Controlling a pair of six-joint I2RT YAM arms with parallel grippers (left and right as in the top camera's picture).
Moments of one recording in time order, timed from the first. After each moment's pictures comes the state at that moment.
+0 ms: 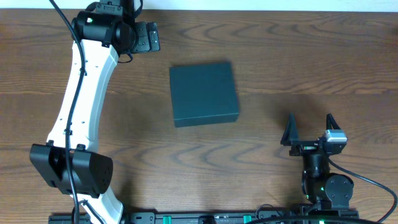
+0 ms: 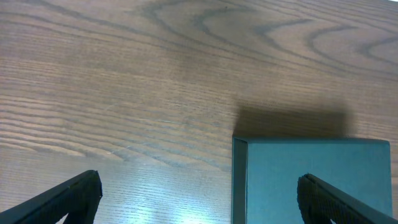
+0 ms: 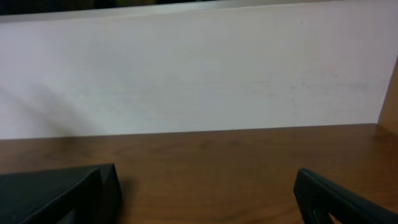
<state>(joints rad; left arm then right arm) -0.17 1.87 1.97 -1.13 -0.03 -0.27 -0.01 0.14 0.11 0.12 -0.03 0.08</state>
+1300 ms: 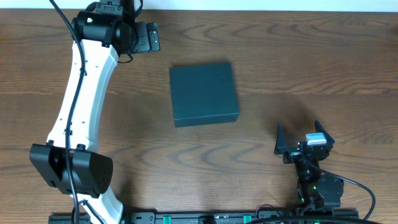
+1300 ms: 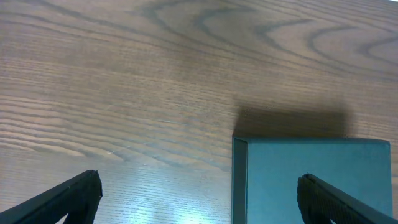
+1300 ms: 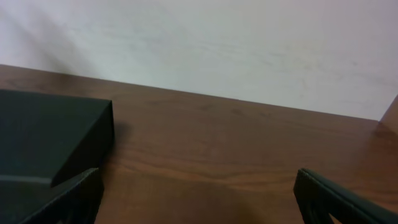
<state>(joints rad) -0.17 1.87 1.97 -1.13 -0.03 -0.27 -0.01 0.01 0.01 -0.03 -0.08 -0.10</state>
